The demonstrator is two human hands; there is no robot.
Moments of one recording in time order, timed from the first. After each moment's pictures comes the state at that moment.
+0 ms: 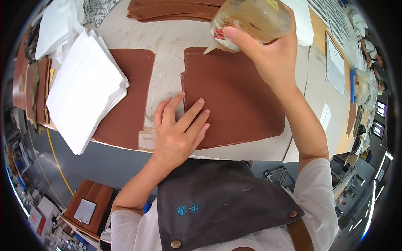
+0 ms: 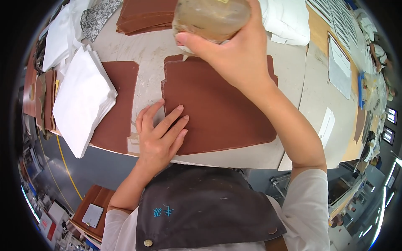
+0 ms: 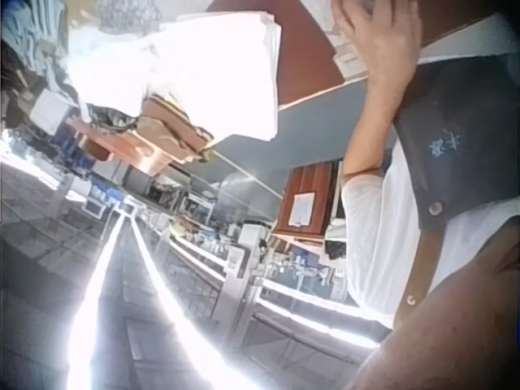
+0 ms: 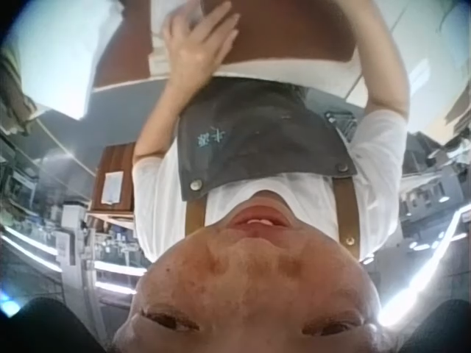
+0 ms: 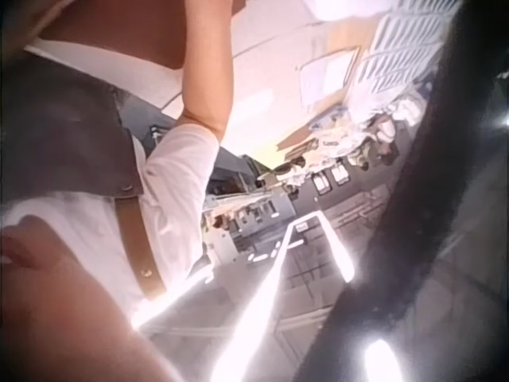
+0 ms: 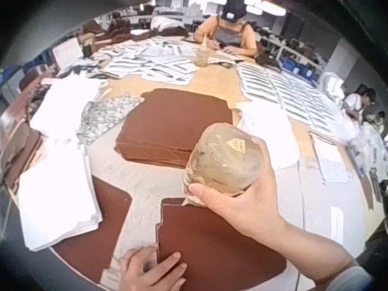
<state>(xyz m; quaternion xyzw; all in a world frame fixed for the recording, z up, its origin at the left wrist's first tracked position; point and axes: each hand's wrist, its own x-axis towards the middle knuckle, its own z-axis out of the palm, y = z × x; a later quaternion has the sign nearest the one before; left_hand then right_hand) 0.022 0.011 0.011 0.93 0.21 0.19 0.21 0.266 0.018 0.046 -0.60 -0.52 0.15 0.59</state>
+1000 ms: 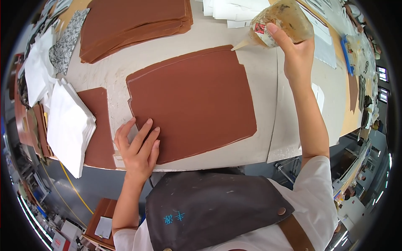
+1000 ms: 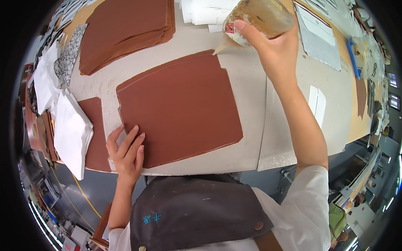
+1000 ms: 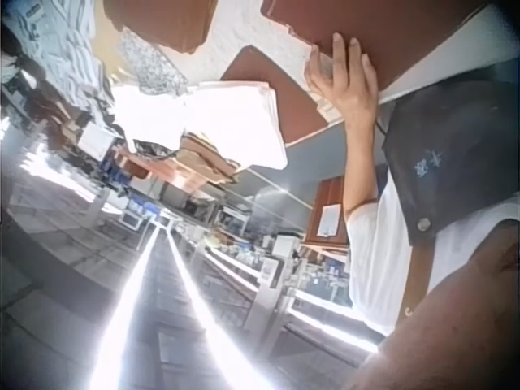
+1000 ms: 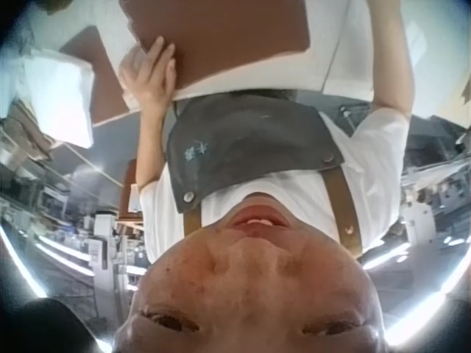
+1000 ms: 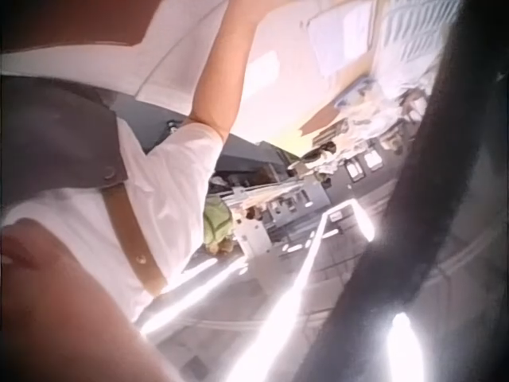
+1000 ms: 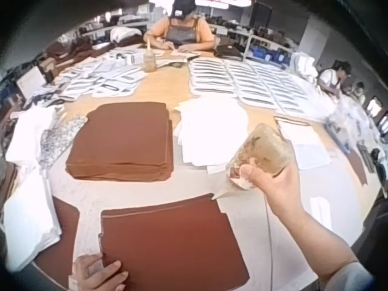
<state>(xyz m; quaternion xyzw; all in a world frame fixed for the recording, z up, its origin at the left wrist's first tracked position) 0.022 0.014 0.021 0.96 0.20 0.15 0.14 0.381 -0.091 0.057 -0.73 -0.39 0.07 0.56</state>
